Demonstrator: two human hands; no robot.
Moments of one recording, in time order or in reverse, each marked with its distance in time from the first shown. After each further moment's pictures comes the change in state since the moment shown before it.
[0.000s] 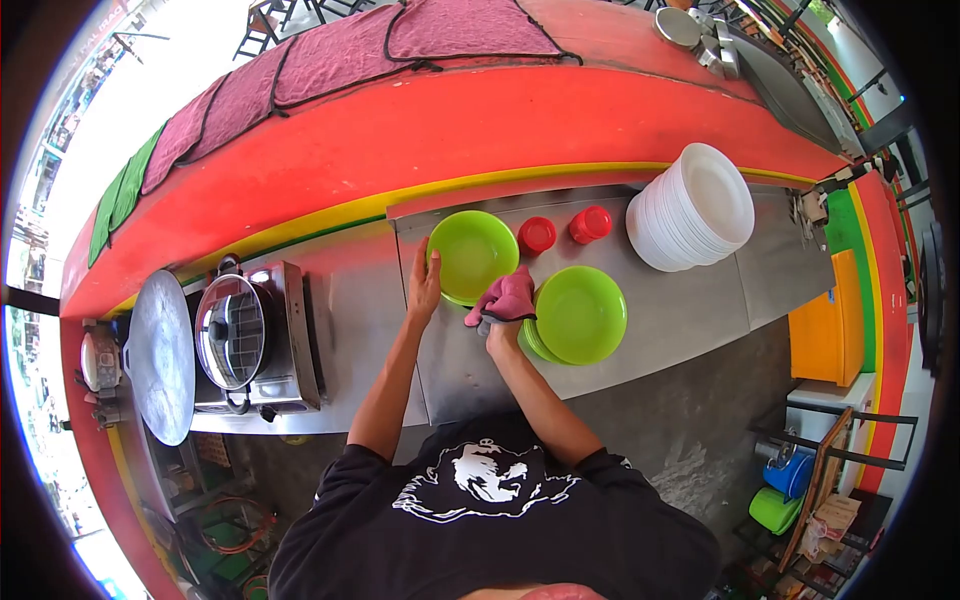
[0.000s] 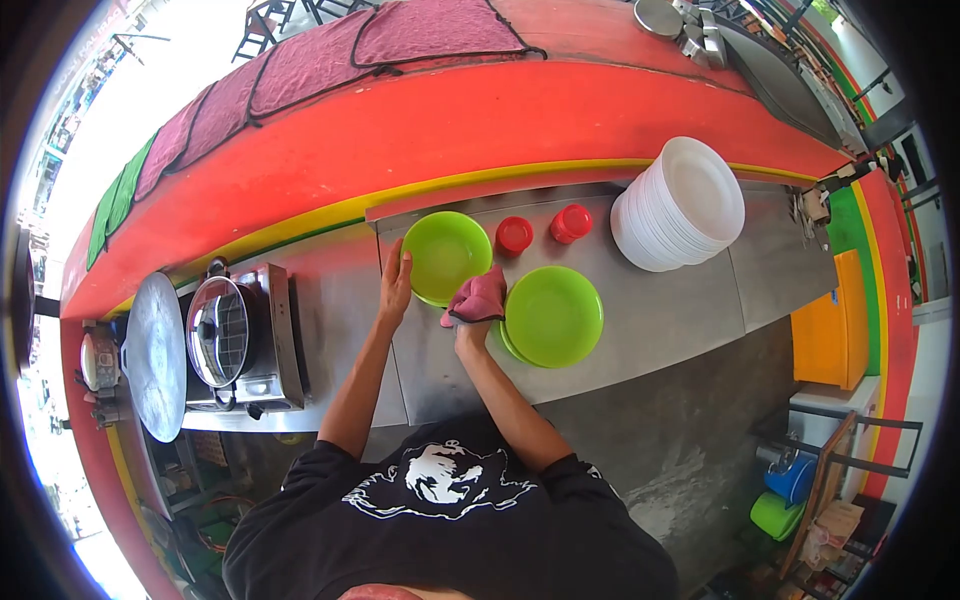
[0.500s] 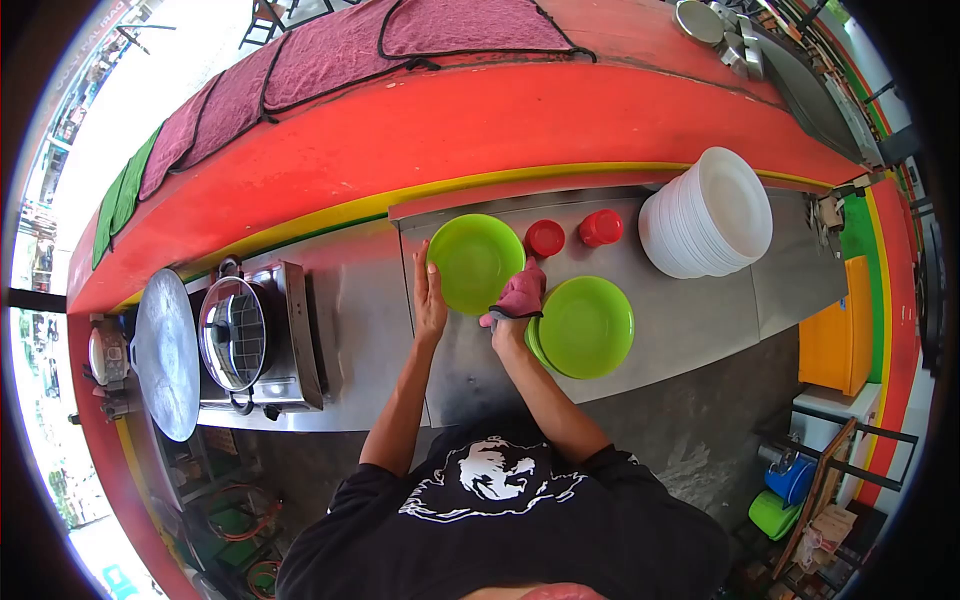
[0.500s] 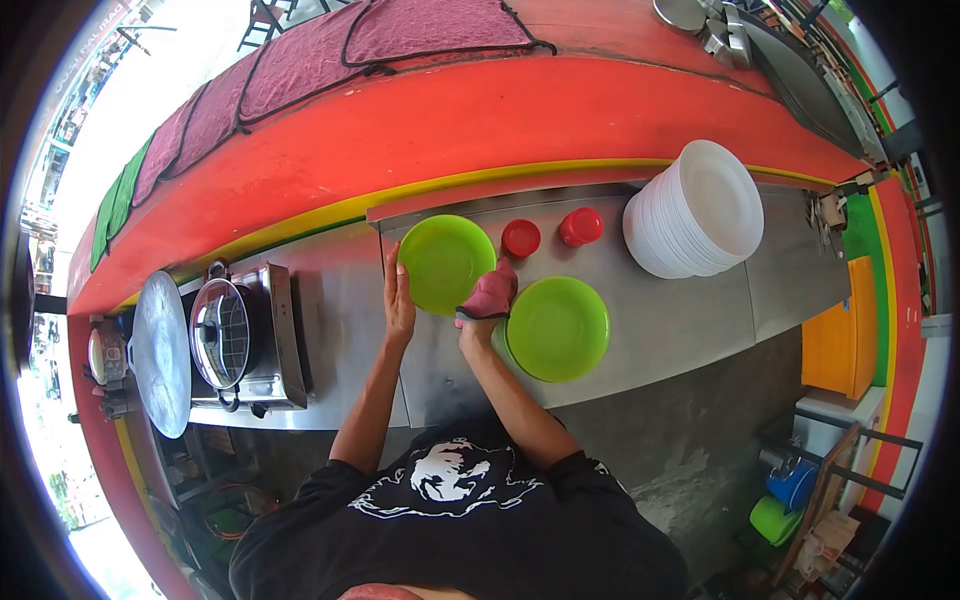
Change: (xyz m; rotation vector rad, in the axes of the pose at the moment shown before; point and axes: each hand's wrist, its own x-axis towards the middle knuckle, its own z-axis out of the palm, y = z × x) left_hand -0.020 0.017 0.014 -0.013 0.090 0.142; right_hand 0.021 0.010 -0.002 0.113 0.099 0.192
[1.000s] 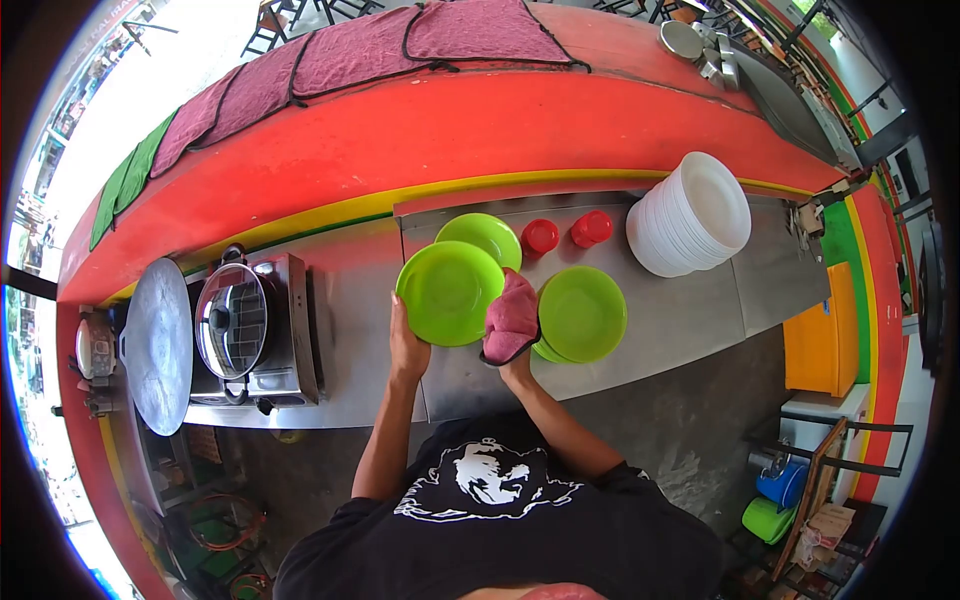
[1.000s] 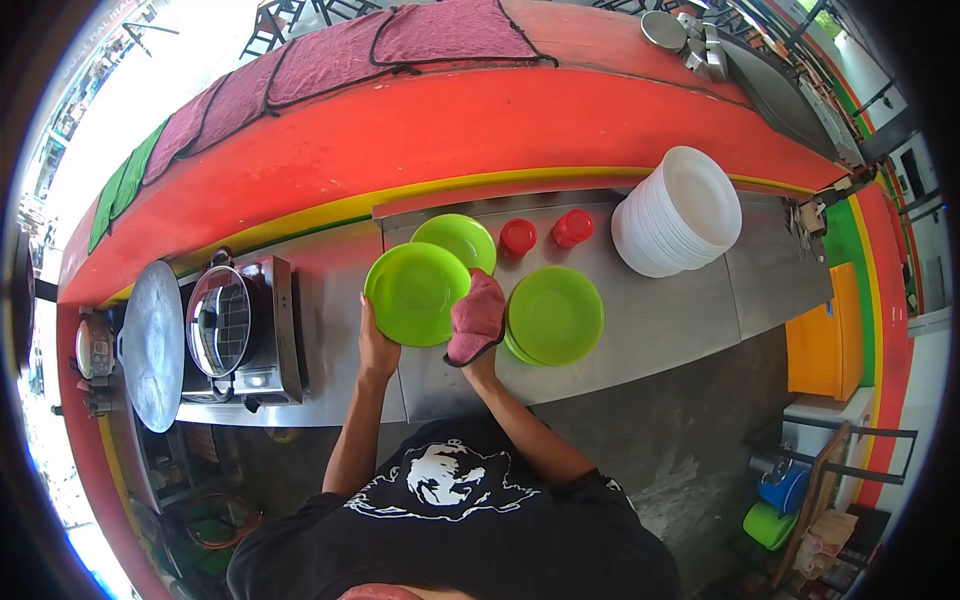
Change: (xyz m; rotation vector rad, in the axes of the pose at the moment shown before) left_hand -0.078 0.033 -0.057 -0.332 -0.005 -0.131; right_hand -0.055 -0.005 -0.051 -0.792 -0.449 -0.693
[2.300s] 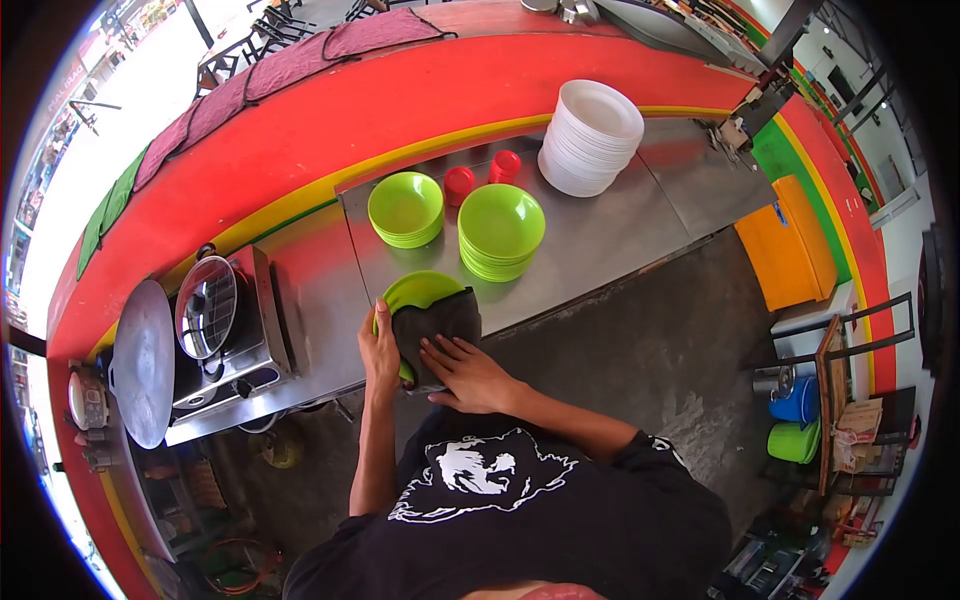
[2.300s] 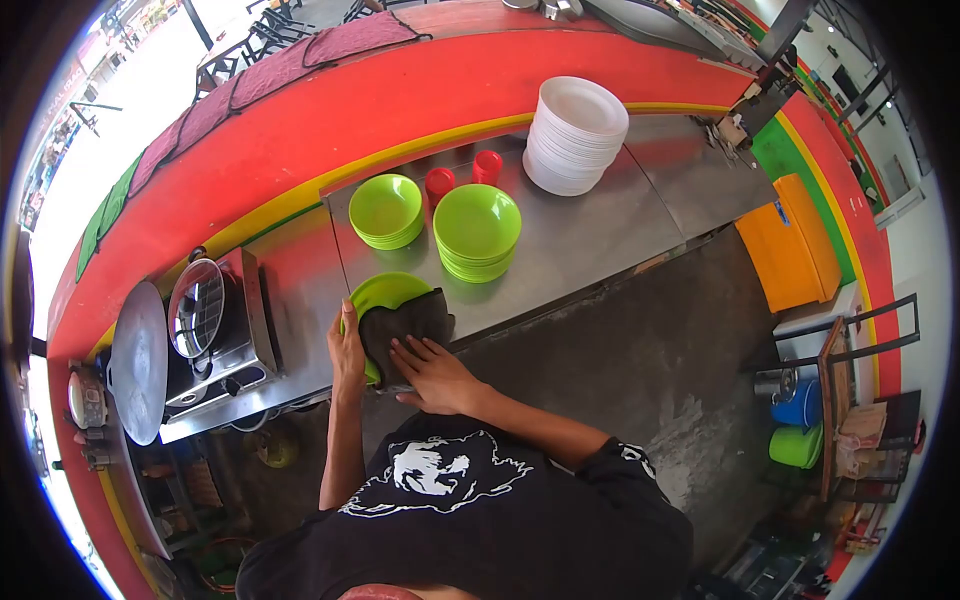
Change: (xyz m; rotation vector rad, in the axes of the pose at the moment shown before) left_hand -0.181 0.075 0.026 0.391 0.049 -0.074; right_hand -0.193 -0.106 -0.110 -0.560 -0.915 -0.365
